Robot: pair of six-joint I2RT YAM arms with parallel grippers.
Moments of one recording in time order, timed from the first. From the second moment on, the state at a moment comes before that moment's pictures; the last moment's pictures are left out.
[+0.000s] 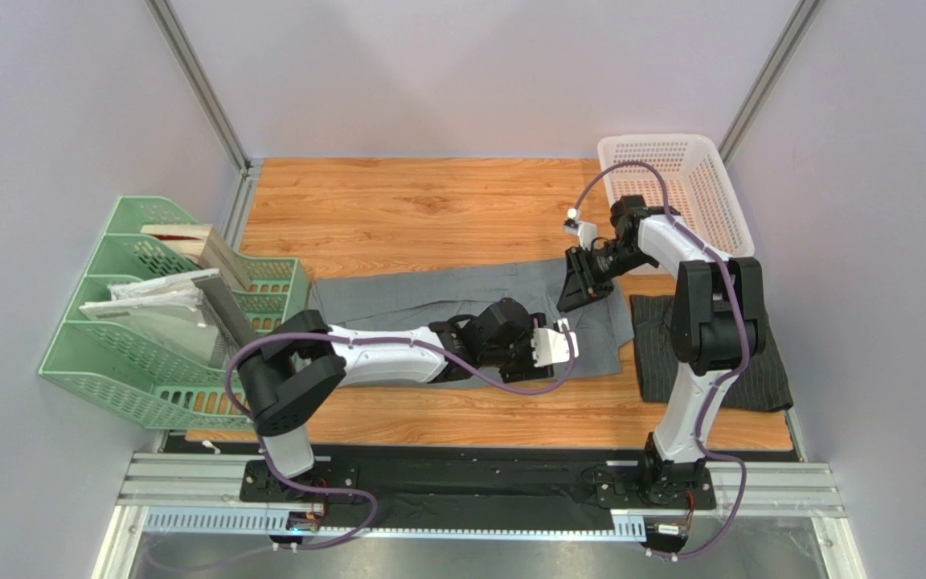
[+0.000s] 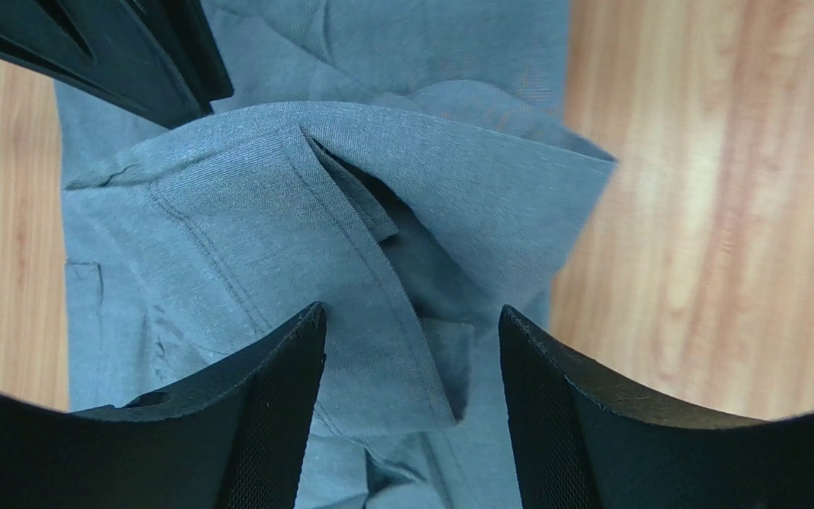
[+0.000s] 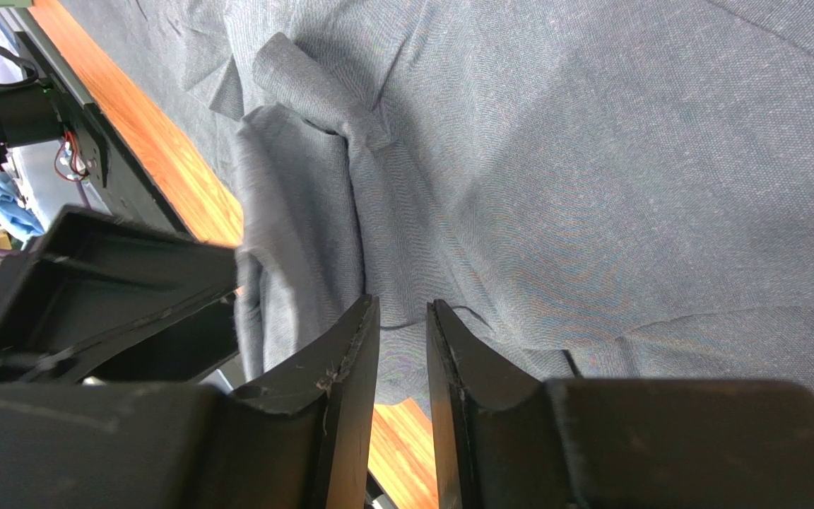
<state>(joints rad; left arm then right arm) -1.09 1.76 1.03 0.07 0.07 0.47 0.07 1.93 1.39 -0.96 -0.78 -0.33</state>
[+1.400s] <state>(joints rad) -1.02 1.55 1.67 -1.29 0.72 0.79 0.19 1.85 1.39 -0.93 -0.71 -0.38</state>
